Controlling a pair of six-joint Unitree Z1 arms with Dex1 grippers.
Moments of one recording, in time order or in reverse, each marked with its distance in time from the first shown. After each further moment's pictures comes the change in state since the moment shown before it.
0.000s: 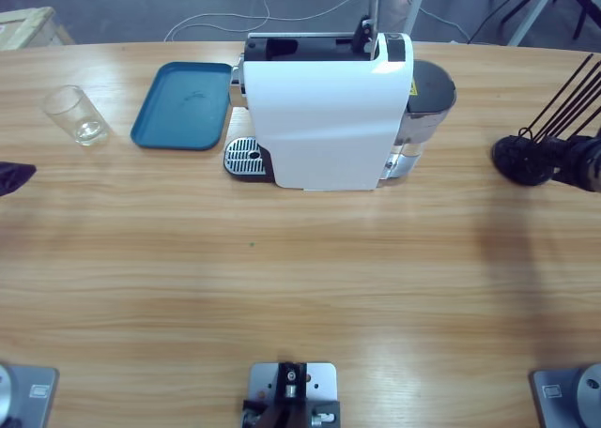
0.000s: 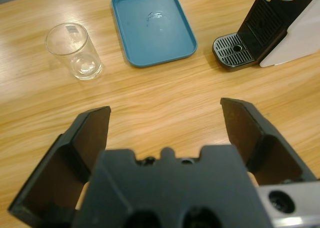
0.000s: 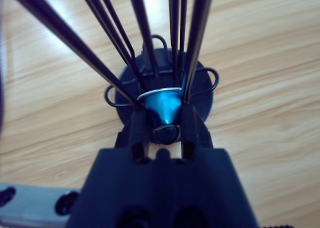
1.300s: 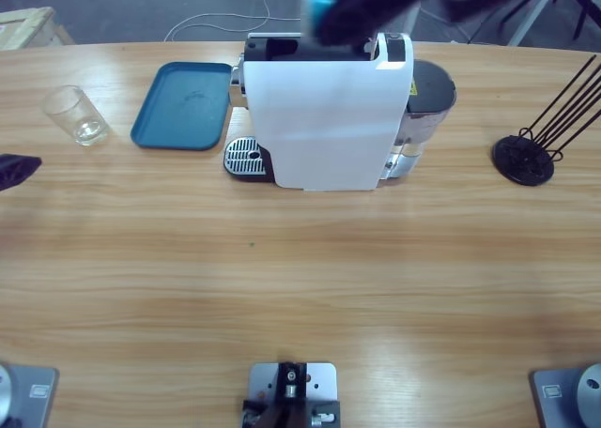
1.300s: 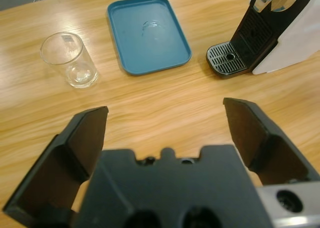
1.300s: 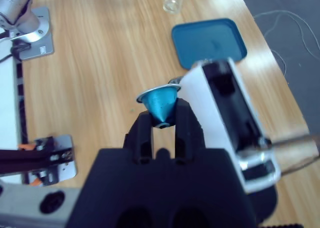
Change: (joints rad) arm 0 0.000 0.011 0.013 -0.057 -0.016 -0.003; arm 1 0.631 0.083 -1.240 1.107 0.575 -0.771
